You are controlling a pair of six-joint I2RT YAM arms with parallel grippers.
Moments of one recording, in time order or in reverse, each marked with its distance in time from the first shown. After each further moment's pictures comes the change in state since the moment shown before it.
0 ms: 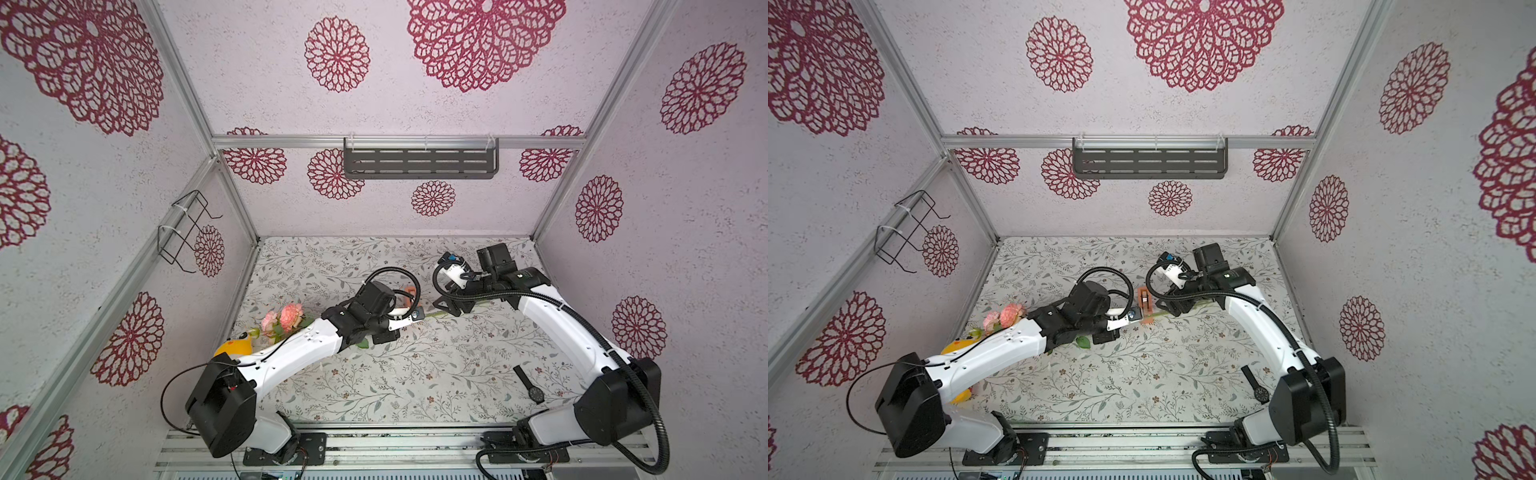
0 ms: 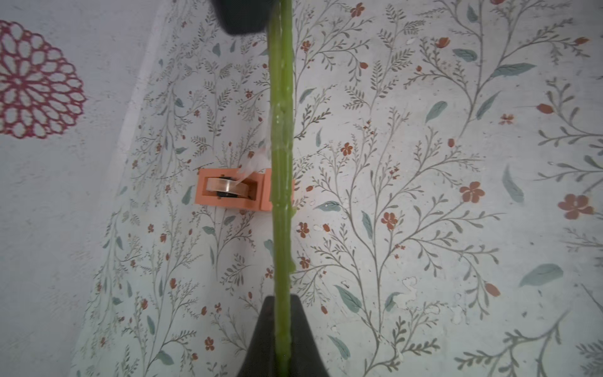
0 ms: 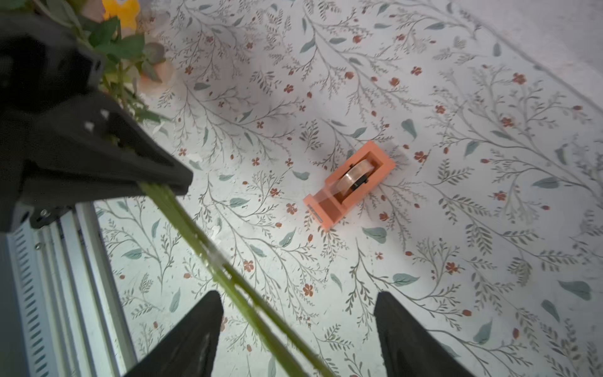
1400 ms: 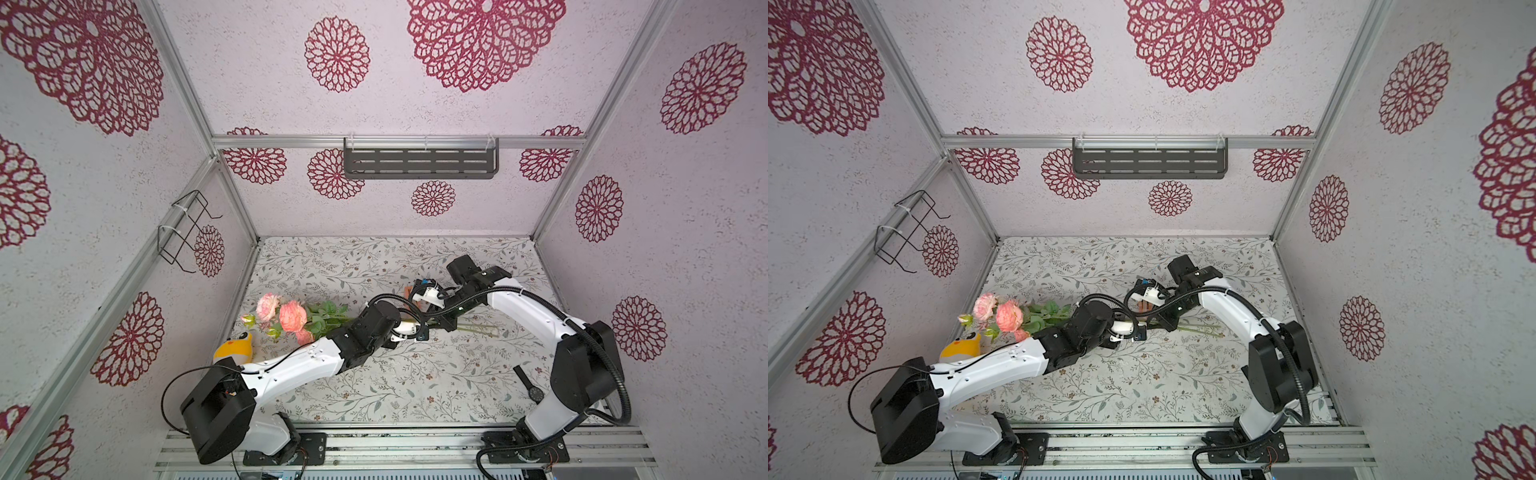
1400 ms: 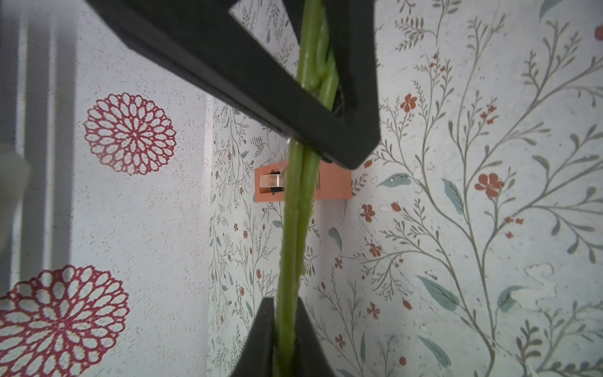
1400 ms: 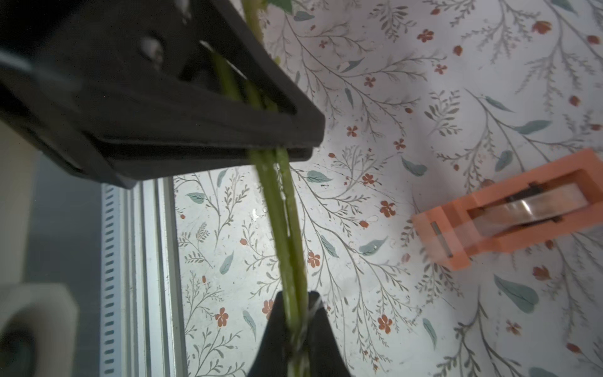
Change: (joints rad) left arm -0.119 -0.029 -0.180 0.294 -0.308 0.241; right arm 0.113 0.124 -0.039 -0.034 -0.076 -0.182
